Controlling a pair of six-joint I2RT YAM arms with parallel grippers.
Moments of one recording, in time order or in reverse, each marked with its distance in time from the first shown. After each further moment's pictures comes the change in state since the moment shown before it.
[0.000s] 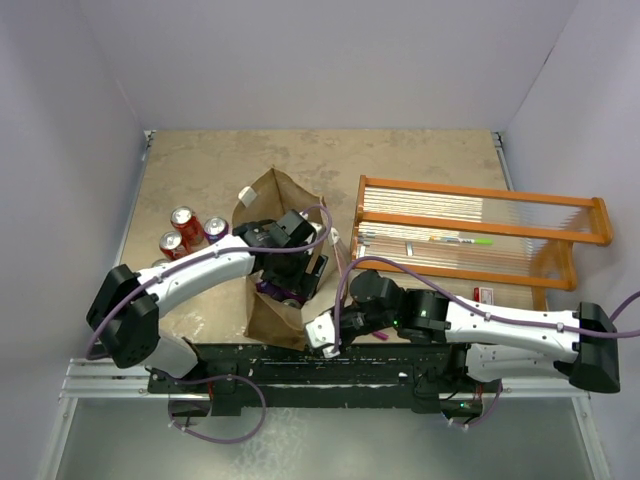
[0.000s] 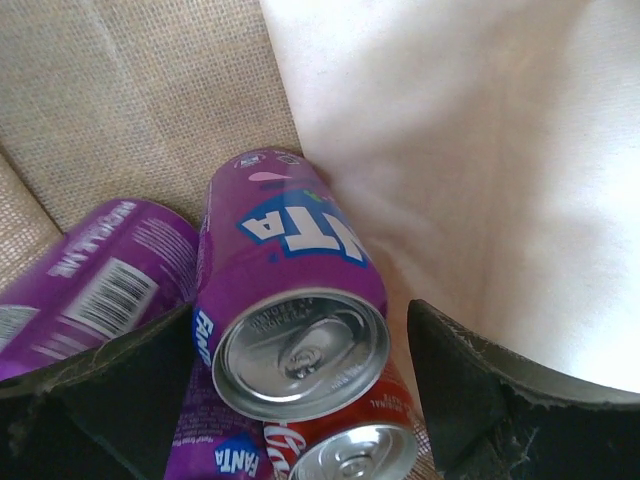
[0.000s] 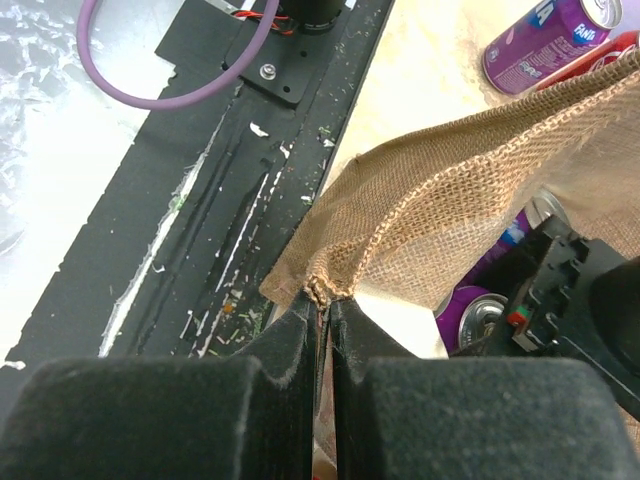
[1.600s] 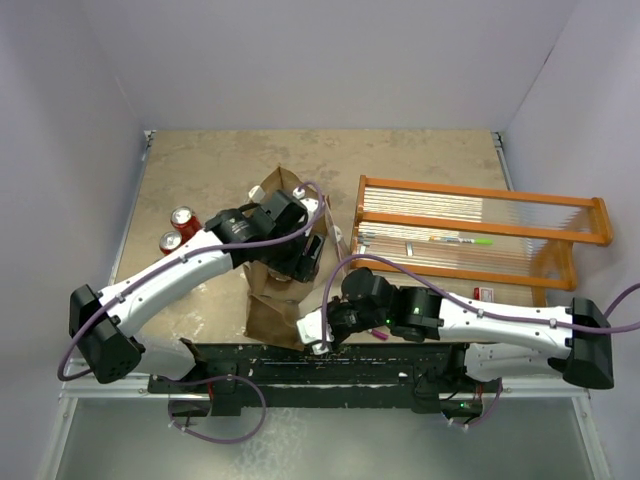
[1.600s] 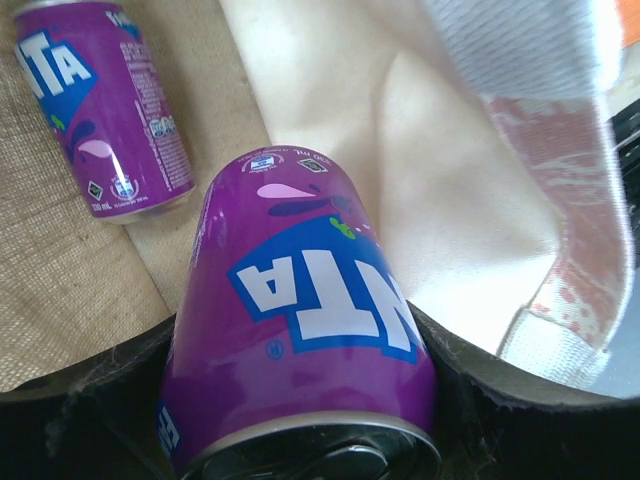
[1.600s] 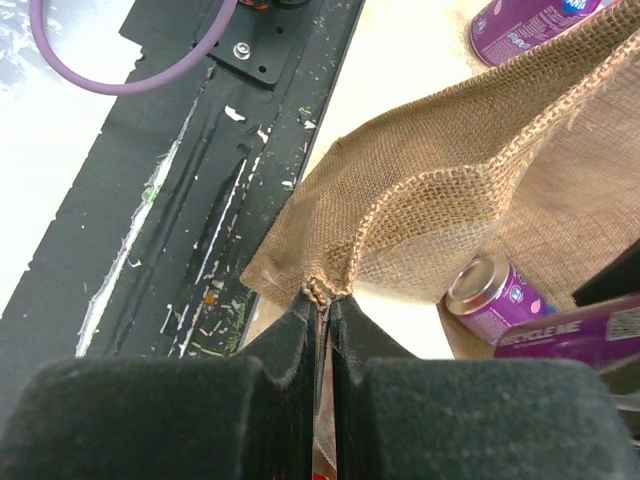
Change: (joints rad) left arm -0.013 -0.113 0.162 -0.107 -0.045 0.037; right arm 0.002 0.055 0.054 -0.033 0.073 -0.003
